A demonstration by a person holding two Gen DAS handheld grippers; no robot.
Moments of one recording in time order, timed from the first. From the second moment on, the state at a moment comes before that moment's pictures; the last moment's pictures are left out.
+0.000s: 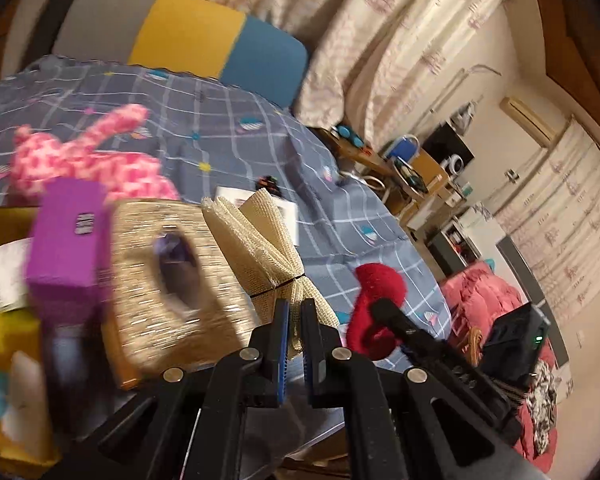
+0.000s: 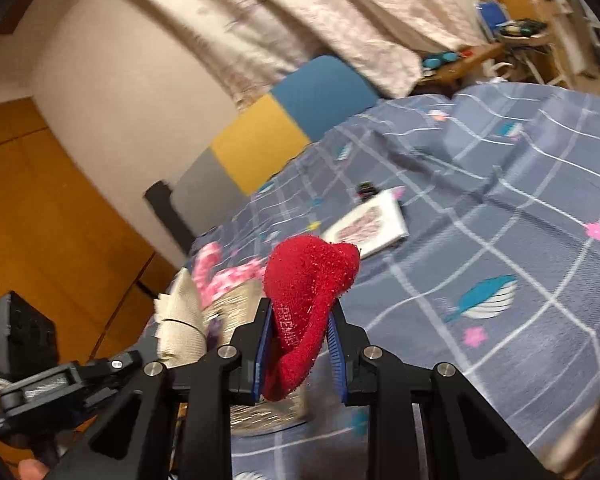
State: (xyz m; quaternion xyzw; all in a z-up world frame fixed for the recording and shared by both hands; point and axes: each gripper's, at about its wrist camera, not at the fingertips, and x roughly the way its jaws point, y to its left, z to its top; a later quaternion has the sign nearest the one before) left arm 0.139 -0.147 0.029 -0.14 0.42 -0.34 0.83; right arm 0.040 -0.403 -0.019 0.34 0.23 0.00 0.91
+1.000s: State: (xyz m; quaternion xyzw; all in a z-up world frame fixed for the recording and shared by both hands) left arm 0.189 0.140 -0.036 -0.23 0.46 -0.14 0.85; right arm 0.133 -0.110 -0.020 0.16 0.36 0.23 0.89
